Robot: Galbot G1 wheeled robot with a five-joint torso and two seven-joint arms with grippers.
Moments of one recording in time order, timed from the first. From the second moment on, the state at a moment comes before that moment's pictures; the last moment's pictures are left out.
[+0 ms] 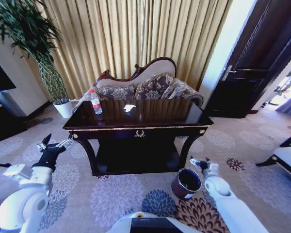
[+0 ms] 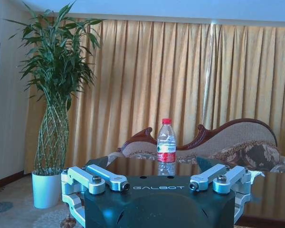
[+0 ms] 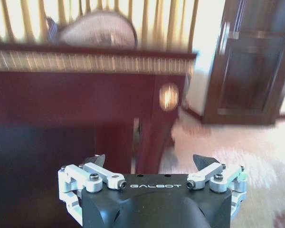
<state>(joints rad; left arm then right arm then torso) 1.63 -1.22 -1.02 -2.38 -0.64 0.30 -0.07 -1.41 1.01 0.65 1.77 0.55 -0.20 0.22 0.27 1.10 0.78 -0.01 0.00</state>
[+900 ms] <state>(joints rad) 1.63 -1.19 -1.02 -2.38 -0.66 0.28 -0.06 -1.57 0.98 0.78 2.30 0.71 -0.20 0.13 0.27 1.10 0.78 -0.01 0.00</state>
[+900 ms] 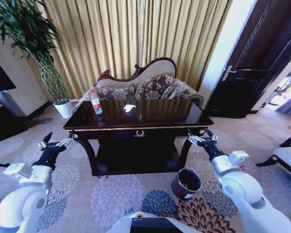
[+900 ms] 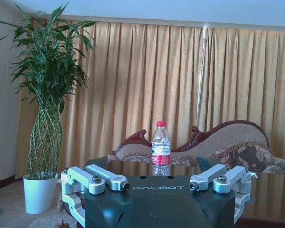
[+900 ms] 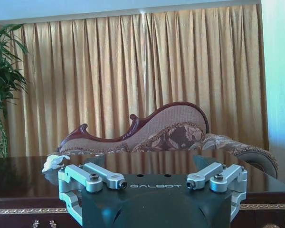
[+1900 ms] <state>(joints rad) 1.63 -1.20 -1.02 -2.39 -0.66 0.29 -0.06 -1.57 0.98 0.77 2.28 0.71 -0.19 0.13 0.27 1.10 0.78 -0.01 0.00</state>
